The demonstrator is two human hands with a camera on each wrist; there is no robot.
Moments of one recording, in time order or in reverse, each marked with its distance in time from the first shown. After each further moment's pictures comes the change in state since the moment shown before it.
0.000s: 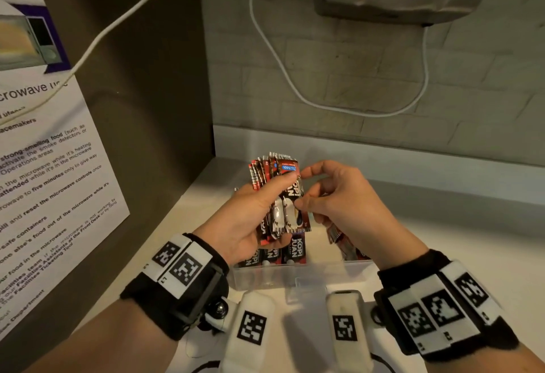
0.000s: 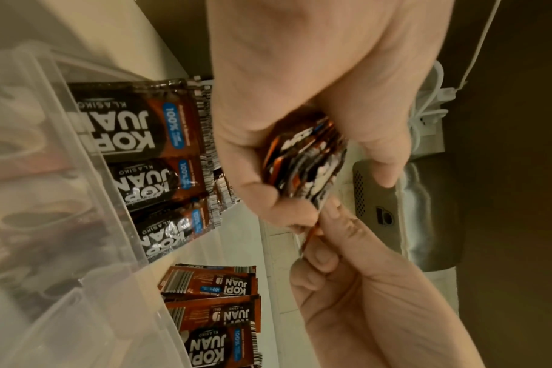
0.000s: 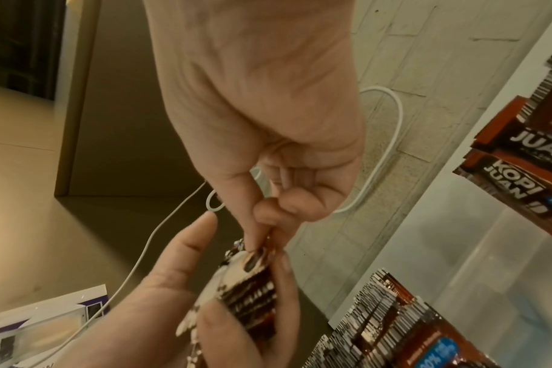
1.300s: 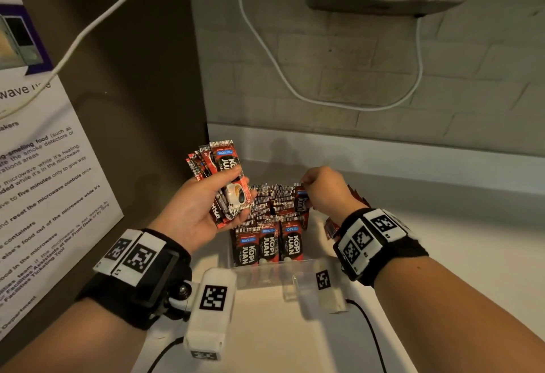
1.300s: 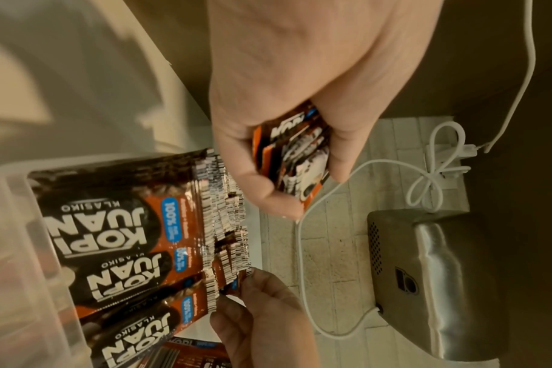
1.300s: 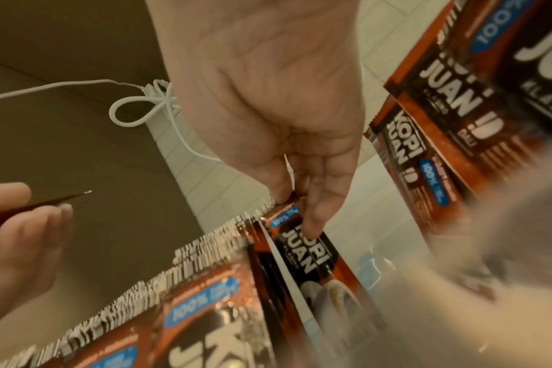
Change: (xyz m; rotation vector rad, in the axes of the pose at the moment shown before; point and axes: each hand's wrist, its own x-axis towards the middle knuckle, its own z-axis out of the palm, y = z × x) left_hand 0.002 0.015 -0.042 -0.153 0.302 0.041; right_hand 0.078 0.057 0.004 -0.568 0.085 0.155
